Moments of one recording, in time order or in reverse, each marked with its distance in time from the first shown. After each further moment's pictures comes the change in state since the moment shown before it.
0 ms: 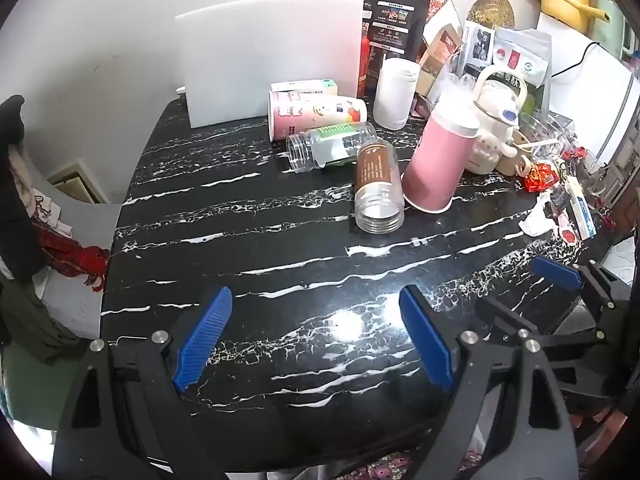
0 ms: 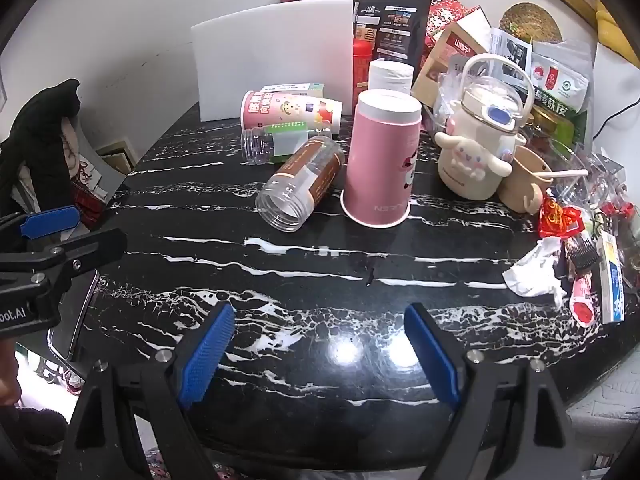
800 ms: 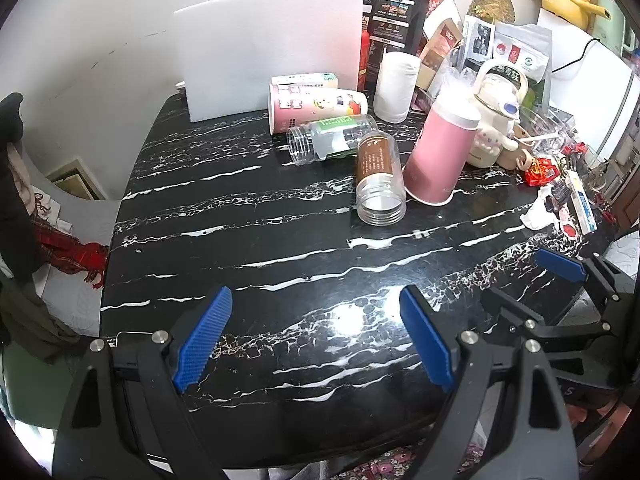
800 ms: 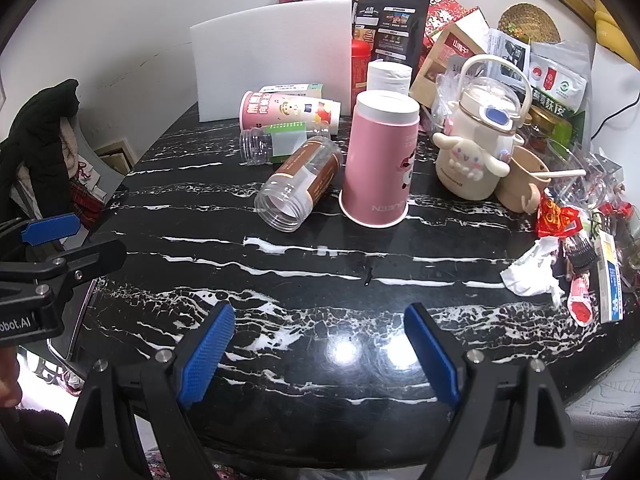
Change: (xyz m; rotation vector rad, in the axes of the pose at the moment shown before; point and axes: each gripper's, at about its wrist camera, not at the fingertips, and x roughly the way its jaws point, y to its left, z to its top) left arm 0.000 0.004 -0.005 -0.006 -0.006 -0.015; right arm -0.002 0.000 -0.002 -0.002 -0.005 -0.001
